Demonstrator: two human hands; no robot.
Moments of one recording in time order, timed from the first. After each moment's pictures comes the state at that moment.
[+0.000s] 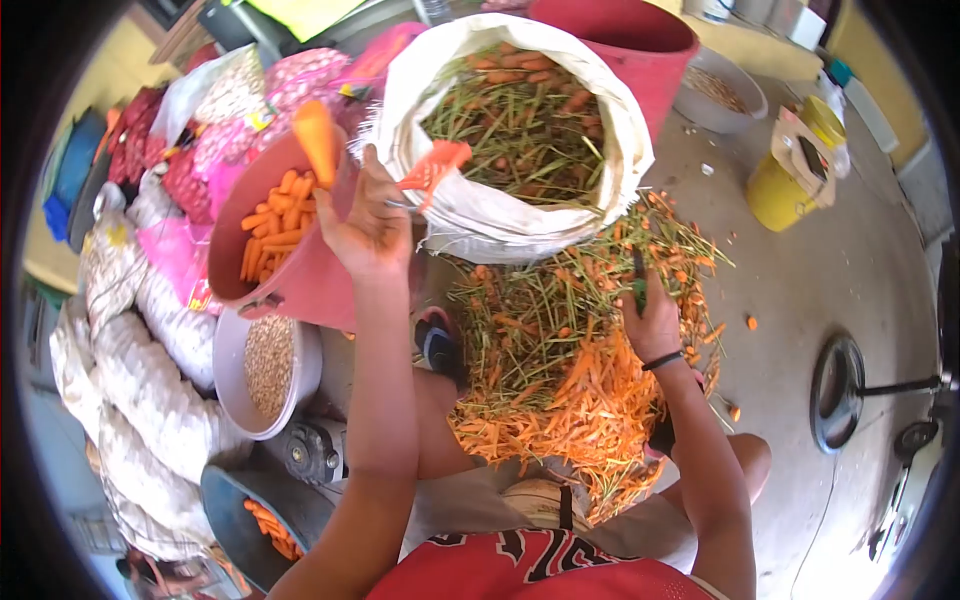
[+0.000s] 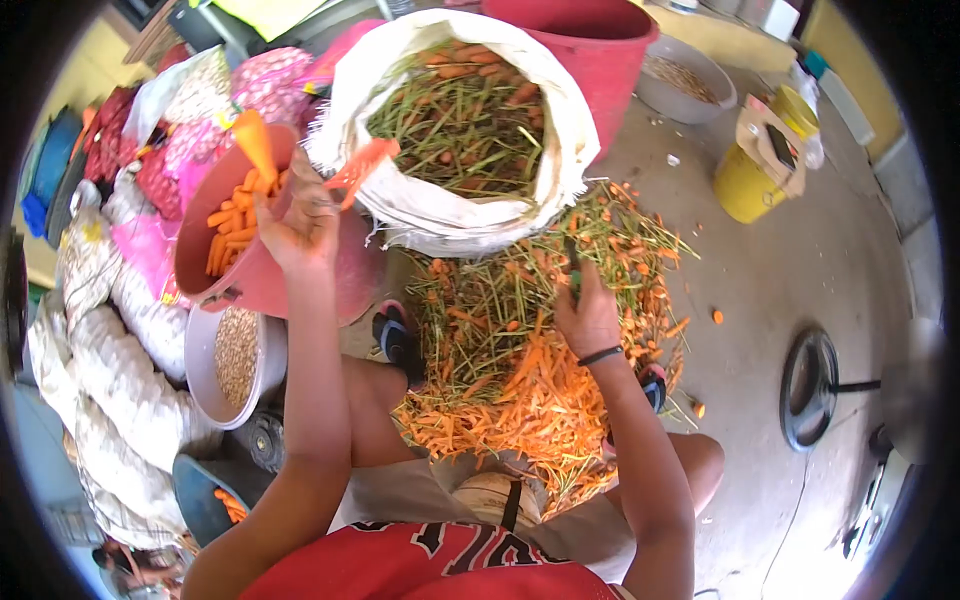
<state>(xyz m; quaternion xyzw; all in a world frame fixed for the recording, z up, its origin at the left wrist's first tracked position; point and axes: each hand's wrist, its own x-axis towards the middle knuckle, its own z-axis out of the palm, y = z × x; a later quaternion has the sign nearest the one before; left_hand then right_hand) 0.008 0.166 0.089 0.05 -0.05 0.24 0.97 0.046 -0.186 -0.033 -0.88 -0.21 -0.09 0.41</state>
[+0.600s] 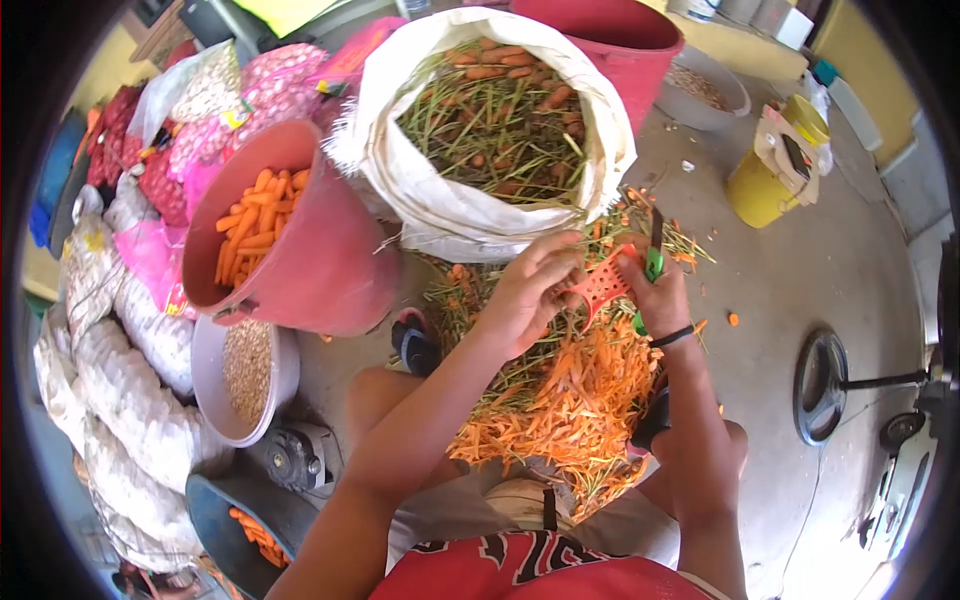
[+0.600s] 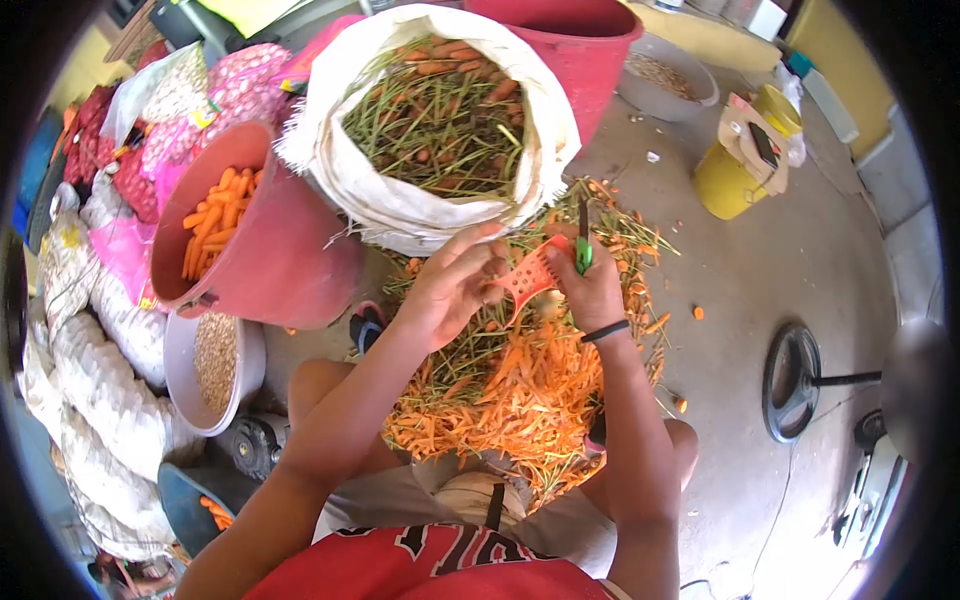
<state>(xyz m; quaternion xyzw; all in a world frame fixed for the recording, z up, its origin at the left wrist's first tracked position) 0.004 0.001 0.039 0.39 0.07 -0.06 0.92 0.075 -0.189 0.008 -0.77 -0.16 0.04 0.62</state>
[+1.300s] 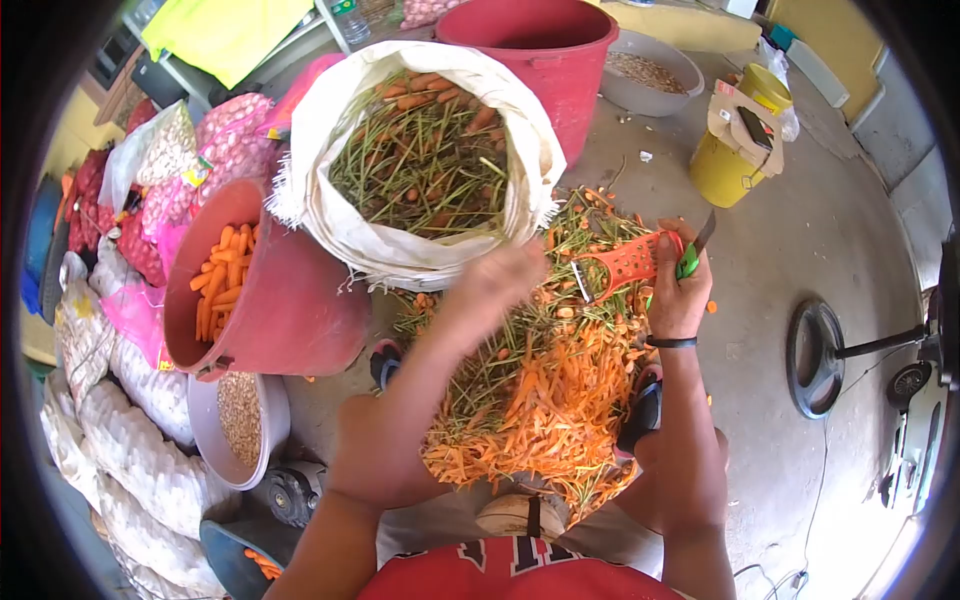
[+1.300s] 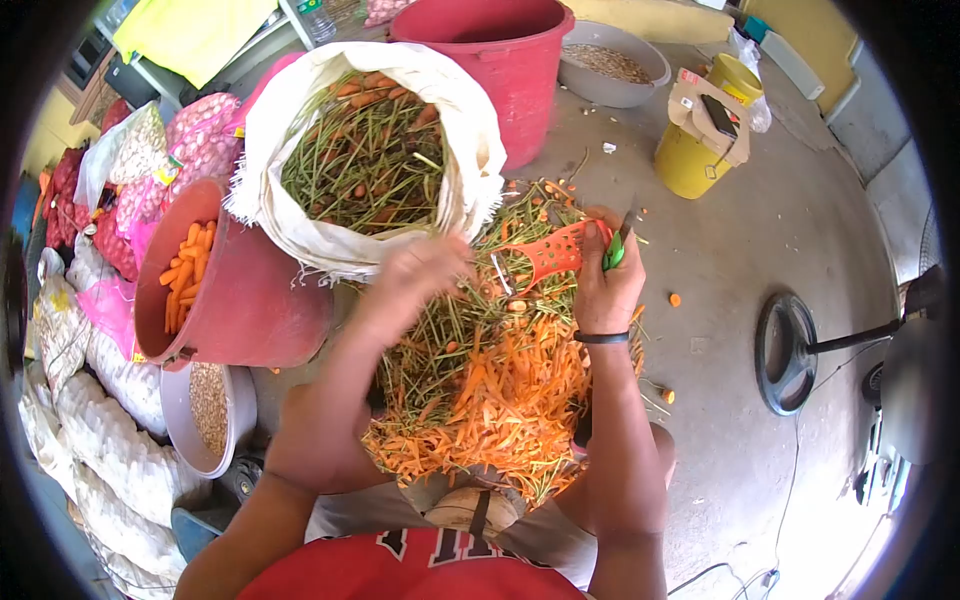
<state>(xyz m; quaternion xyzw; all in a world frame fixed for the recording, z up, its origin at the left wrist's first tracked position) 0.057 -0.022 0.046 0.71 0.02 -0.06 0.71 0.098 -0.252 0.038 -0.77 -0.02 -0.24 0.60</state>
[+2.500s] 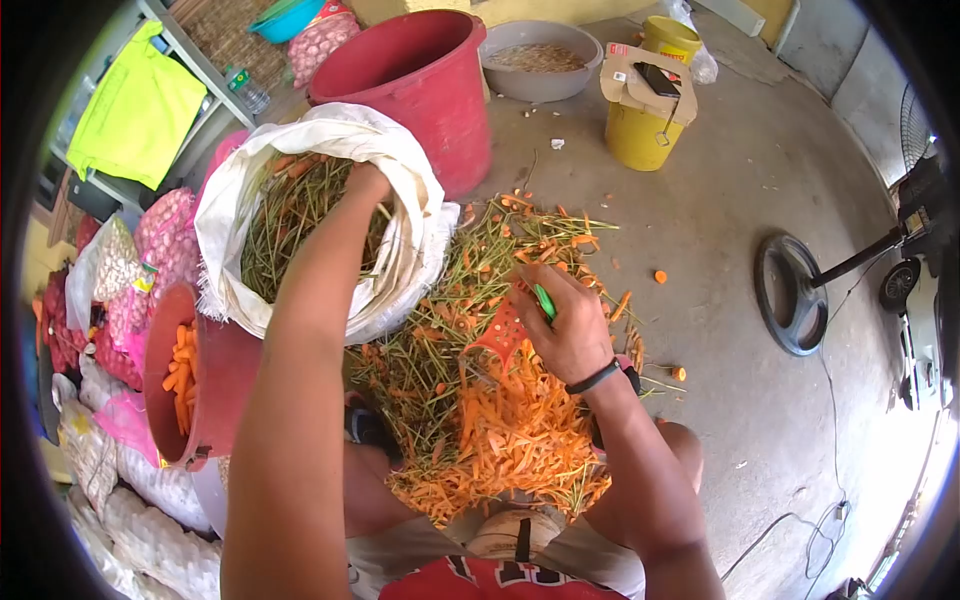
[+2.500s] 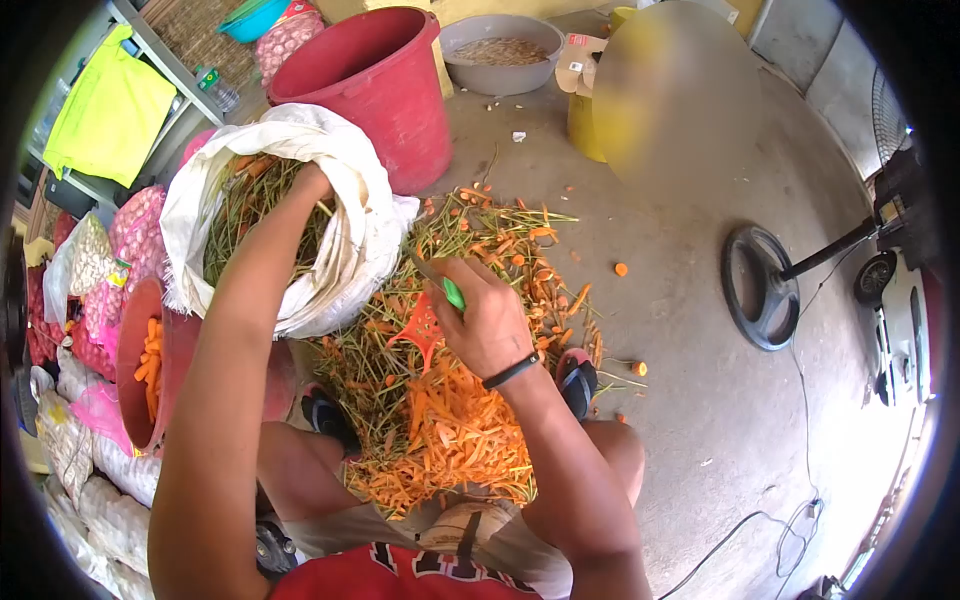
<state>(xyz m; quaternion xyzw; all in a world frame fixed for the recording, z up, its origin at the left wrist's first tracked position) 0.414 0.043 -0.048 0.99 -0.03 -0.09 -0.14 0.077 -0.291 0.054 -0.83 -0.15 -0.16 0.51</state>
